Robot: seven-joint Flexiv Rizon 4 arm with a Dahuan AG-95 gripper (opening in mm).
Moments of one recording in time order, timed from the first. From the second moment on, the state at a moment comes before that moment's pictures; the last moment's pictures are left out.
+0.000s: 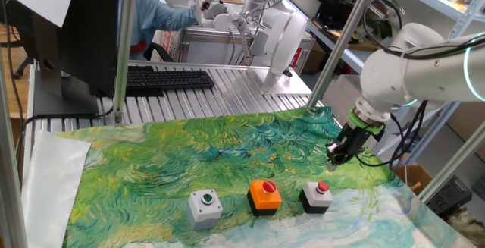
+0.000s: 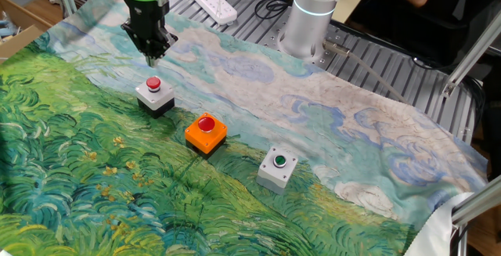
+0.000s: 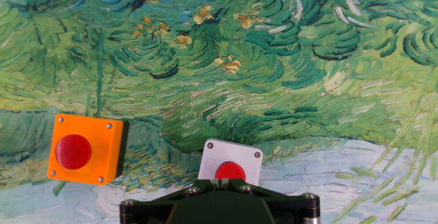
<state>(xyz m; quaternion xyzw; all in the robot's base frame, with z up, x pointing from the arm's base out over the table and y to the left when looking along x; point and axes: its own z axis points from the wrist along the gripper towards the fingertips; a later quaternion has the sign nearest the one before) 0.477 -0.213 0.160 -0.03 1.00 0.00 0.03</state>
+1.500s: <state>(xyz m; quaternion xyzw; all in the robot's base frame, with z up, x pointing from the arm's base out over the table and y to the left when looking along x) 0.478 -0.213 0.160 -0.07 1.00 0.00 0.03</state>
